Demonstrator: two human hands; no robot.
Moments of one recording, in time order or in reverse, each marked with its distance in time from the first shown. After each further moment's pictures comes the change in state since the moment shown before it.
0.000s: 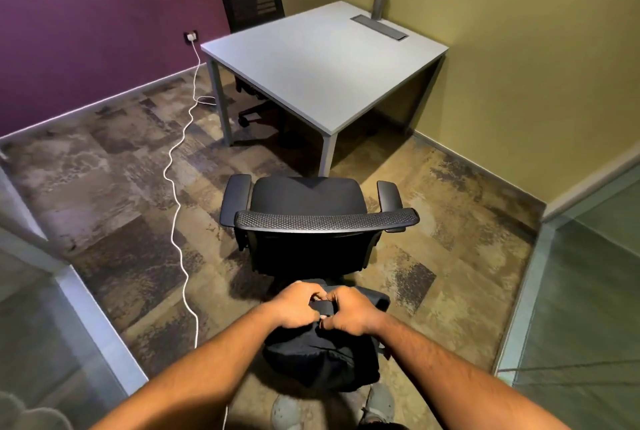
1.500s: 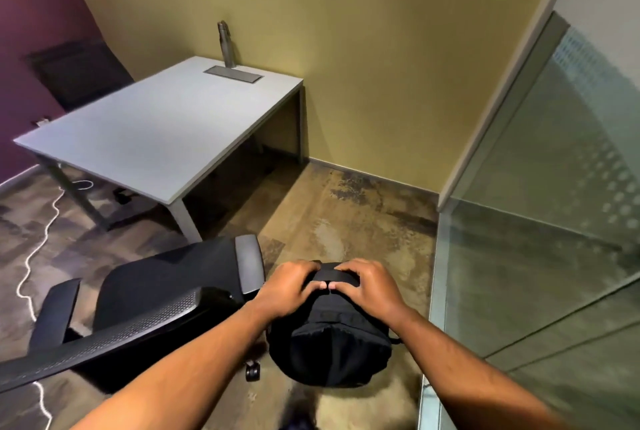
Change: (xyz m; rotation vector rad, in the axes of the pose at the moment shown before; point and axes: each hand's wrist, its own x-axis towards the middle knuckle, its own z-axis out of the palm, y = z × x) left_hand 0.262 0.385 0.090 0.362 0.264 0.583; right_hand -0.131 0.393 -0.269 0.104 0.887 -0.118
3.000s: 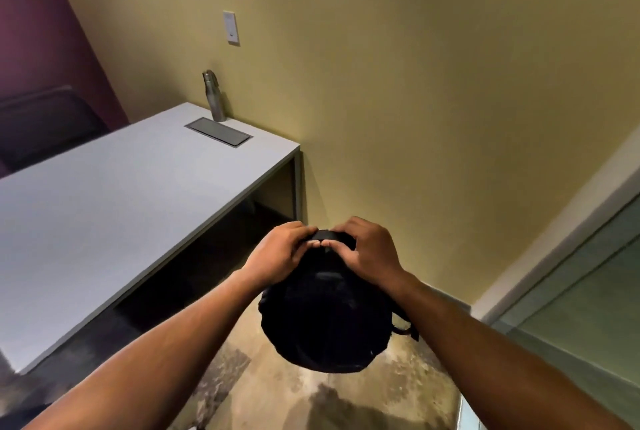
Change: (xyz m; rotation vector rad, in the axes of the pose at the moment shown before) left_hand 0.626 -0.138 -0.133 0.097 0.351 0.018; right_hand 0.617 0.242 -0.172 -0.035 0.191 -0.326
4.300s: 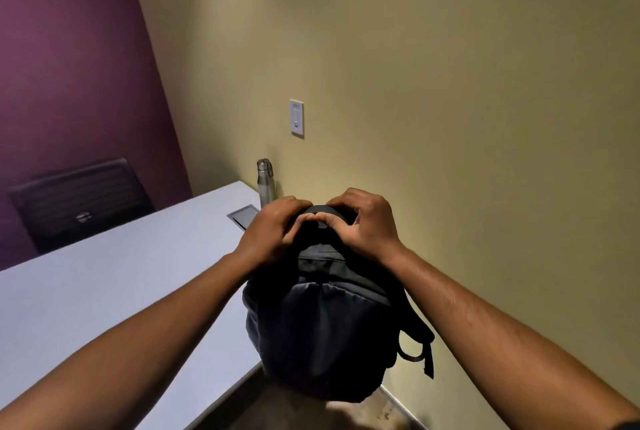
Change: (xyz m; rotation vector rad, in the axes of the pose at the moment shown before) left_hand 0.395 -0.359 -0.149 0.149 0.321 -0.096; right_hand 0.575 0.103 0.178 0.264 0.118 -0.330
